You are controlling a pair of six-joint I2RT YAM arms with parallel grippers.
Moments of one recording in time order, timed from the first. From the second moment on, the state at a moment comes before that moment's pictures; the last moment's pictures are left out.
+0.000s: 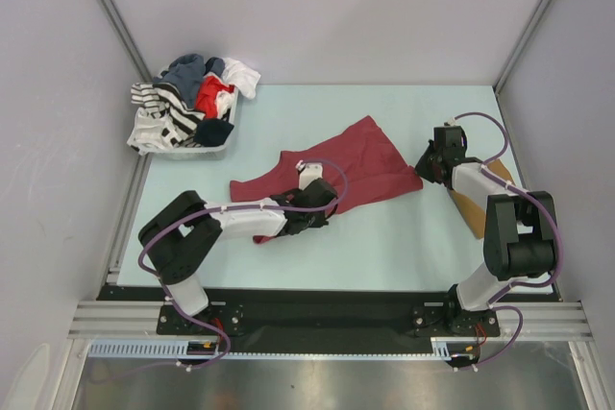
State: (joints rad) left arm -0.92 1.72 0.93 -0.15 -0.37 -0.76; right arm 0.08 1.61 0.94 -0.15 0.04 0.57
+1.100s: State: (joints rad) left arm -0.91 1.55 0.95 -0.35 -0.13 -0.70; right arm 0.08 1.39 0.75 -0.16 0.05 0.57
